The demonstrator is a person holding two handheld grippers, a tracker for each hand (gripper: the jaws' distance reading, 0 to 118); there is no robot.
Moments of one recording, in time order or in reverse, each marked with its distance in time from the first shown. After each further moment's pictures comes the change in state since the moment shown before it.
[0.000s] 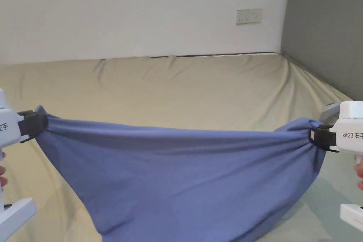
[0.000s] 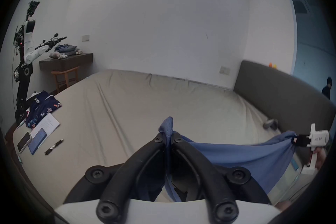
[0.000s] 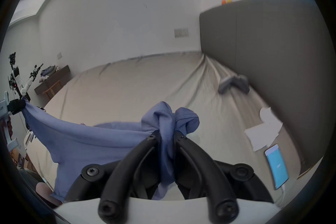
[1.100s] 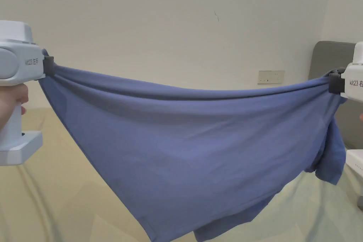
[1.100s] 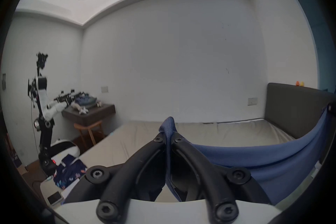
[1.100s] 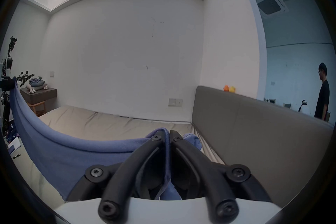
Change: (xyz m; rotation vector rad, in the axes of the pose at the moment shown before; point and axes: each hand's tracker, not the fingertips) left arm 0.031 0.215 -0.088 0.291 0.273 -0.212; right arm -0.065 0.250 -0.032 0.452 -0.162 0.197
